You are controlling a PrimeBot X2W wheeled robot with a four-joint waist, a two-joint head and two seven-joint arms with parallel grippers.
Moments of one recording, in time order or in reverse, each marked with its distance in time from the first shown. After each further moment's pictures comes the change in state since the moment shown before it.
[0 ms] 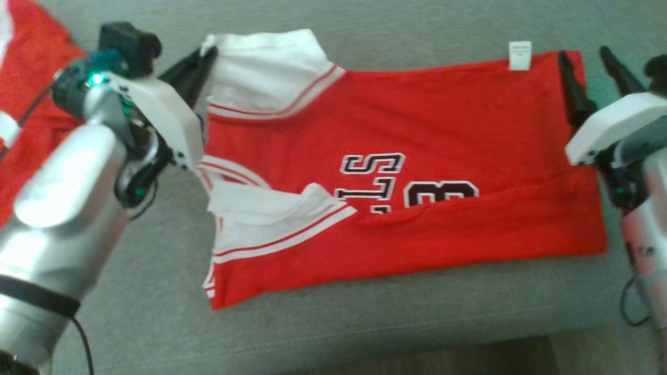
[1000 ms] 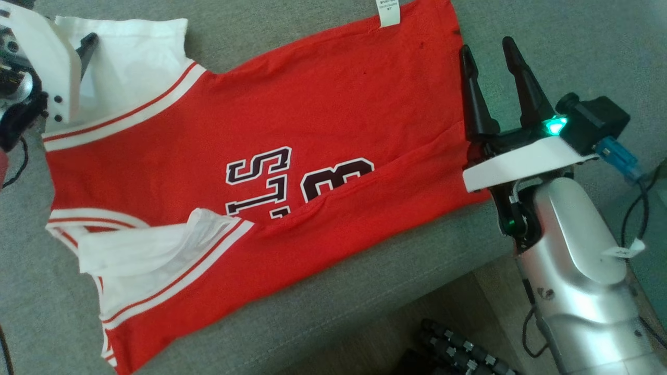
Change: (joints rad) left arm -0.159 0.138 0.094 0.171 0.144 -0.035 0.386; right arm 0.124 0.246 0.055 -0.245 -0.065 0.000 -0.250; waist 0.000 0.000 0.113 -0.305
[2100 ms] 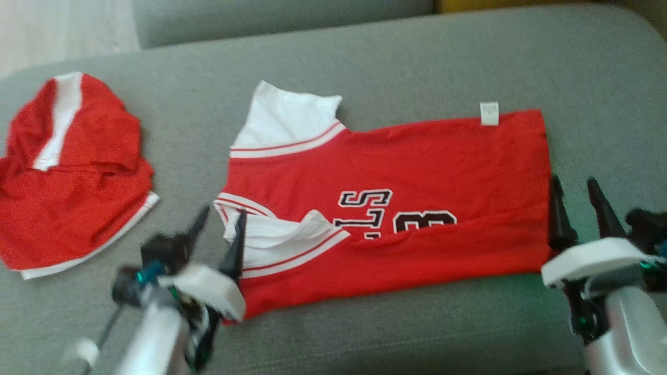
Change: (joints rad) left arm 0.882 -0.489 0.435 -0.280 0.281 0.111 -0.650; right arm 0.351 -0.066 -0.293 0.031 -0.024 0.000 0.109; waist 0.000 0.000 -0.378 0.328
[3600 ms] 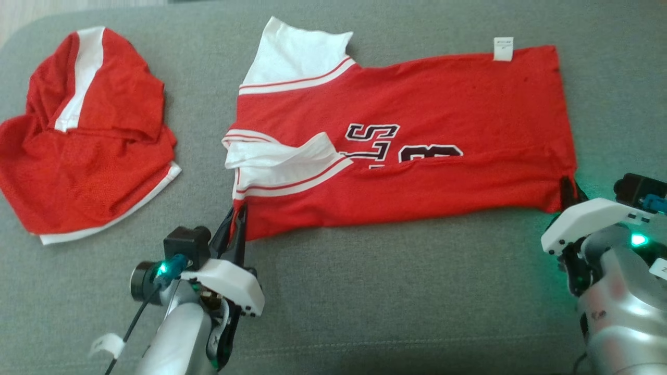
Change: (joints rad) left arm -0.076 -0.037 -0.033 0.065 0.043 0.025 -0.007; right arm -0.368 -0.004 -0.122 0.600 -0.077 0.000 0.049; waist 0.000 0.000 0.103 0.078
